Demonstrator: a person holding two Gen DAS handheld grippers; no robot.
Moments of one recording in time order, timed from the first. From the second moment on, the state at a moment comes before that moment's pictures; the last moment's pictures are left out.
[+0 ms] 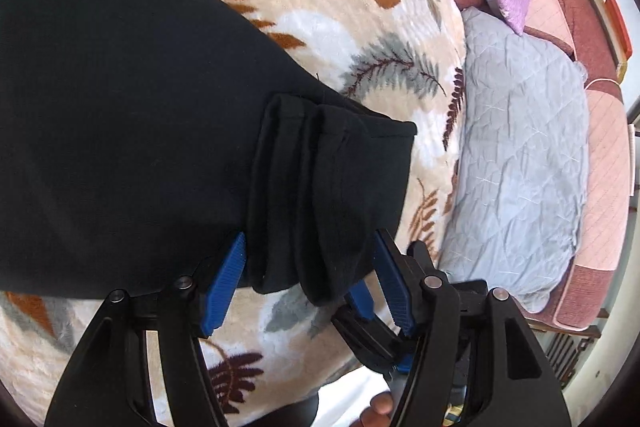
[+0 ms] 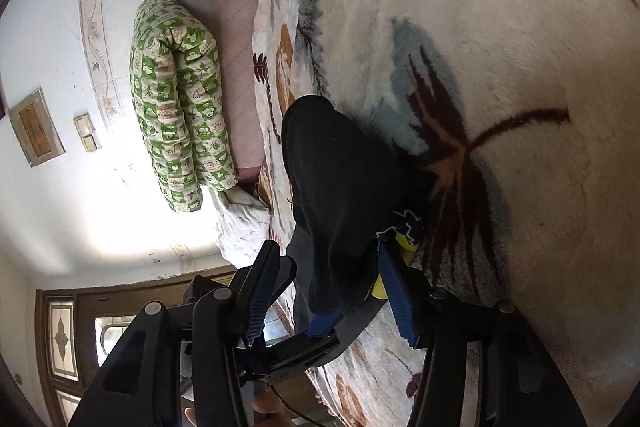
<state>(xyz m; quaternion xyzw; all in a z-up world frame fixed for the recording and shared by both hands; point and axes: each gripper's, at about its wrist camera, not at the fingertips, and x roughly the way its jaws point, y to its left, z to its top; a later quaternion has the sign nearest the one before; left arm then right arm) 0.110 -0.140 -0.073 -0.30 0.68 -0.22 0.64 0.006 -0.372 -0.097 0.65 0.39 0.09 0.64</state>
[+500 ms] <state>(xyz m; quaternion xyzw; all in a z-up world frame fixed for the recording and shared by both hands) 0.116 -0.136 -0.076 -0.29 0.66 -0.19 0.66 -0.020 -0.389 -0.124 0.75 0.30 0.00 0.59</state>
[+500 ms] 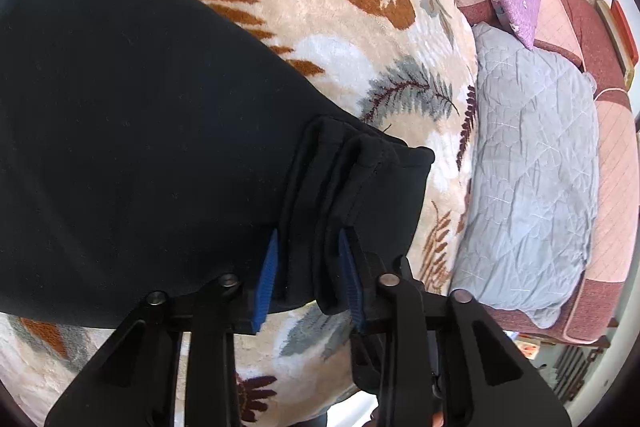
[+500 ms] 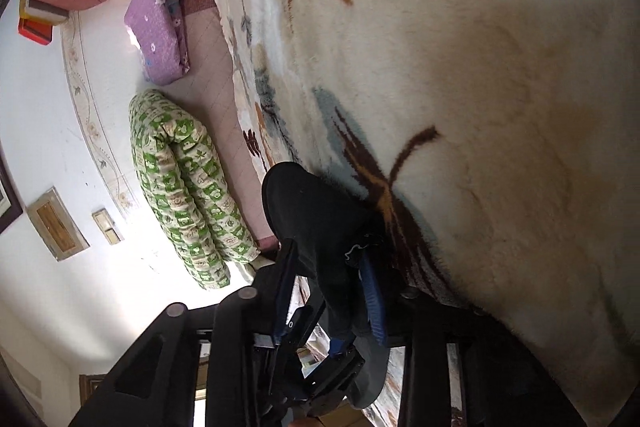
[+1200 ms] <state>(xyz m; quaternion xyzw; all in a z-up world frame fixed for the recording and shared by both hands) 0.097 -0.107 -0.058 -0.28 0.65 -0.20 0.67 -0.027 -0.388 -0.100 0.70 0.36 0.04 0.62</state>
